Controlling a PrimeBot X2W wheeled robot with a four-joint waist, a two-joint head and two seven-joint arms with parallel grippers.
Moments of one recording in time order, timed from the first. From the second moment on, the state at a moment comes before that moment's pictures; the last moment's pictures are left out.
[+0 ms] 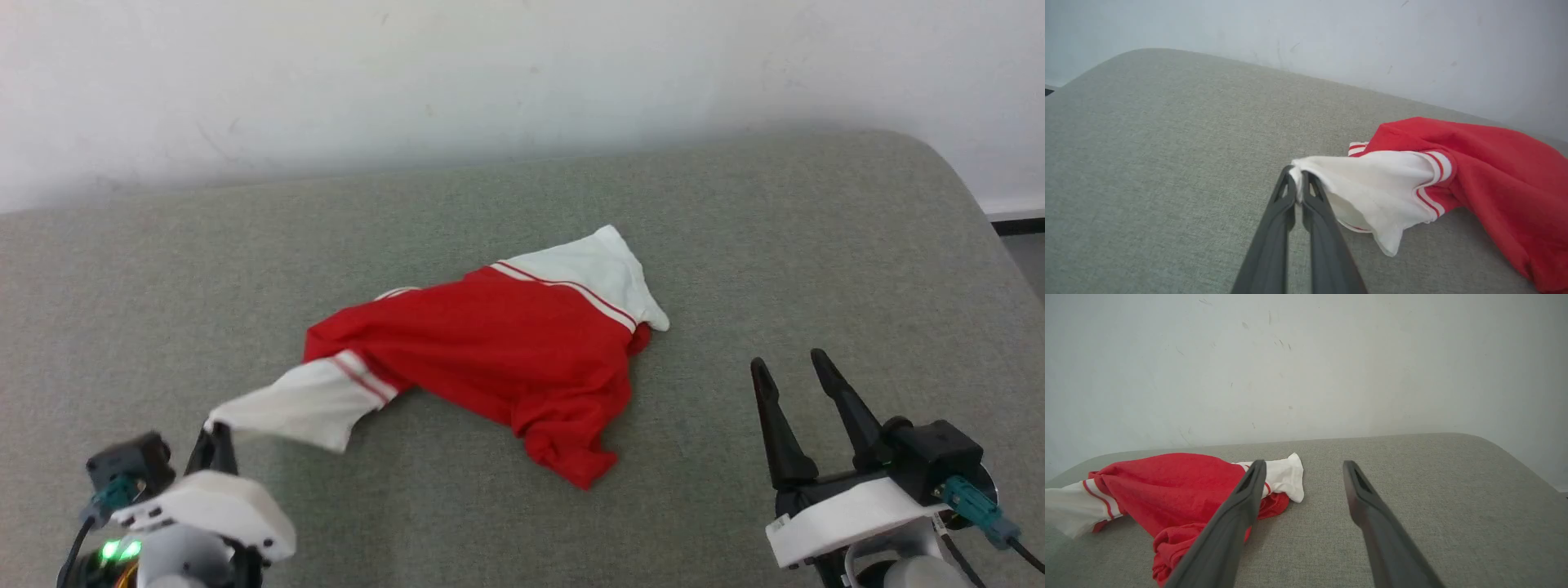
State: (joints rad) left arm -0.04 0.30 -0.13 0.10 -0.50 0.33 0.01; right arm 0.00 -0.05 0.07 0.07 0.20 0.13 -0.19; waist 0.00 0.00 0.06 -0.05
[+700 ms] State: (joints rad) left arm -0.02 0.14 -0.05 0.14 -0.51 0.29 -0.26; right arm -0.28 -0.05 -0.03 0.24 0.14 0.13 0.05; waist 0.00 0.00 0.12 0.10
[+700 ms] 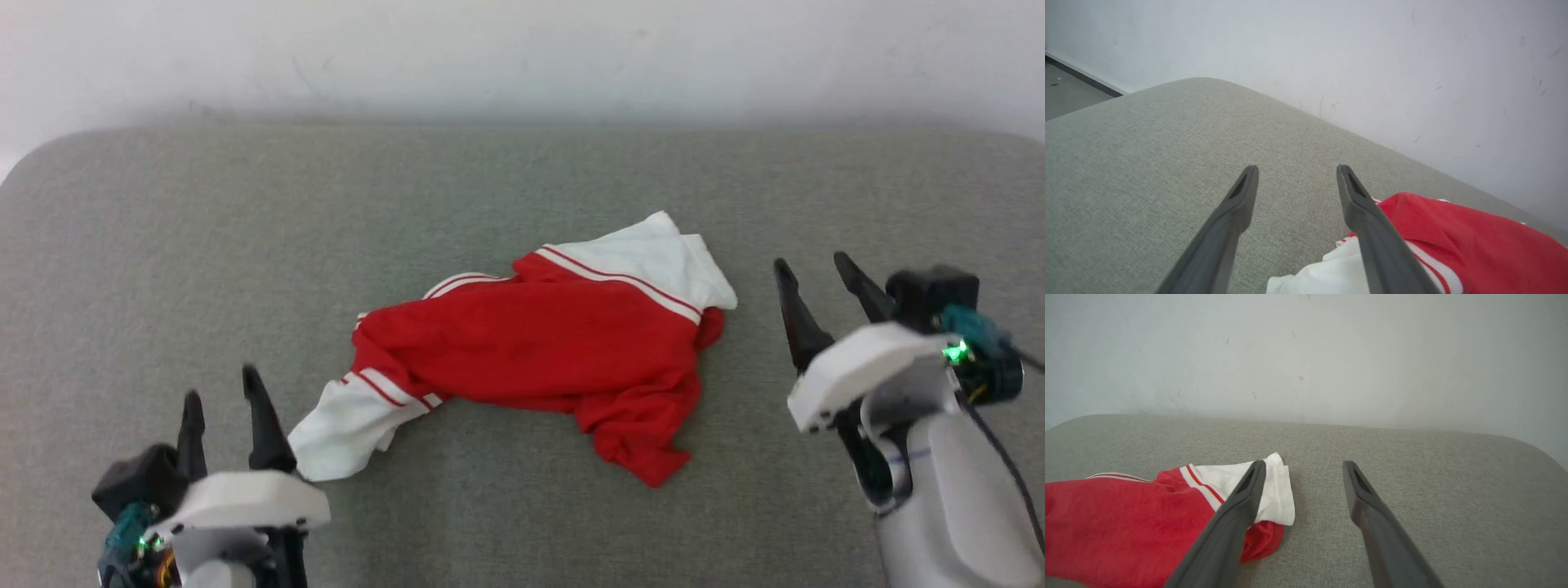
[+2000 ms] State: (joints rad) left arm -0.08 0.05 0.00 0.12 -0.34 0.14 -0.26; right arm -0.31 -0.13 -0.23 0.26 0.13 0.13 0.35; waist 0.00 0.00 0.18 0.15
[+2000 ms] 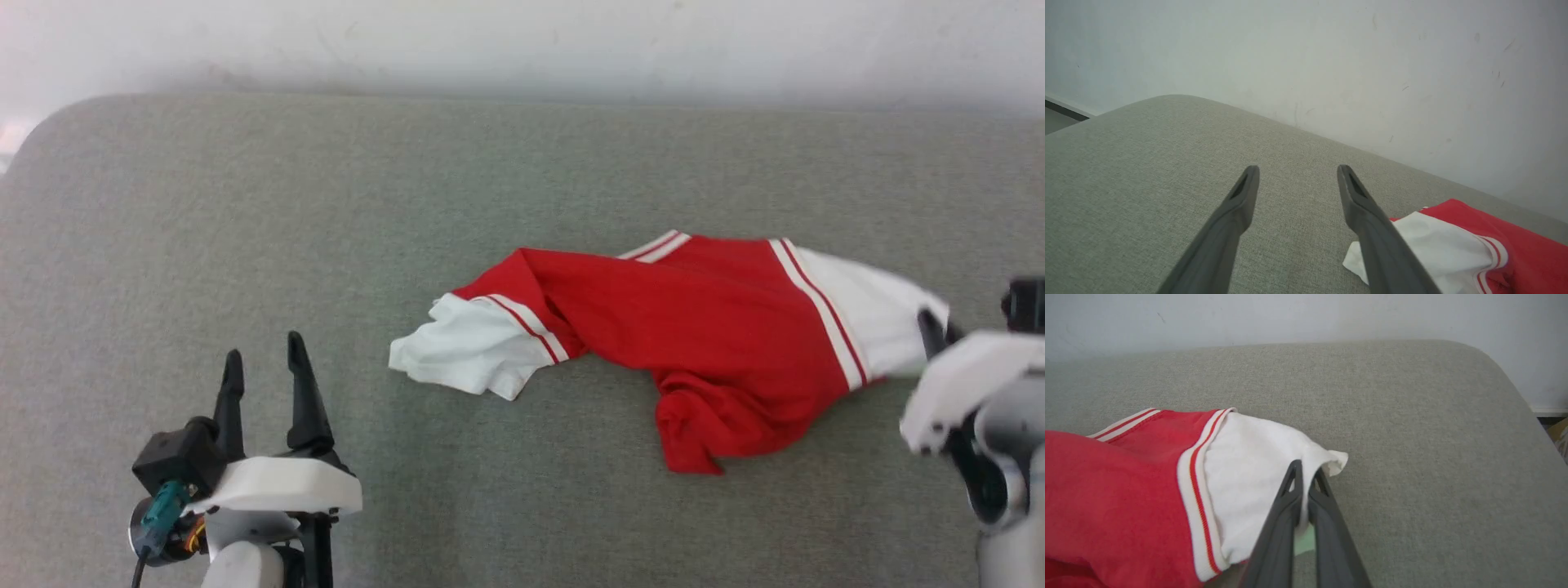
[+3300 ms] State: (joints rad) left arm -0.51 0.15 -0.20 0.62 -0.42 0.14 0.37; right arm 0.02 -0.05 -0.14 0.07 0.25 0.13 0.12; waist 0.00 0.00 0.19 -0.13
